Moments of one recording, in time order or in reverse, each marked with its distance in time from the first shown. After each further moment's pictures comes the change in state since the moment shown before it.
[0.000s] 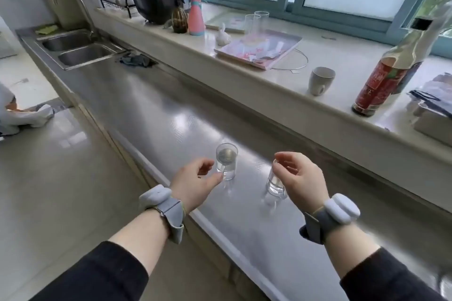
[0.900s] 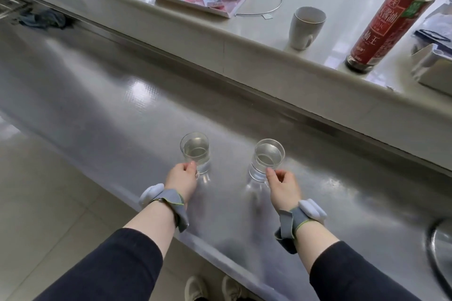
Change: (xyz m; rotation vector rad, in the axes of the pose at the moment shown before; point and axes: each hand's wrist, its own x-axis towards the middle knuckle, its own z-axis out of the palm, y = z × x) left_hand 0.124 -0.069 0.101 -0.067 -0.105 -0.443; right_hand 0.050 0.146 0.062 0.017 0.134 0.656
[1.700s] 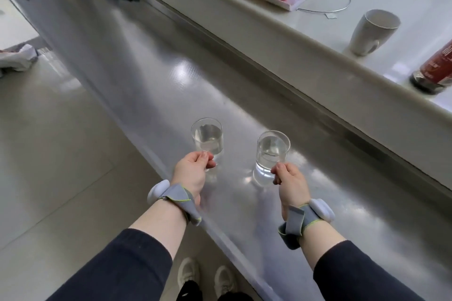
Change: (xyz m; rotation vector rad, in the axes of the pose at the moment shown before) left_hand -0.041 -0.024 -0.012 -0.595 0.176 -0.015; right_hand -0.003 -0.008 0.029 0.260 -0.187 -0.124
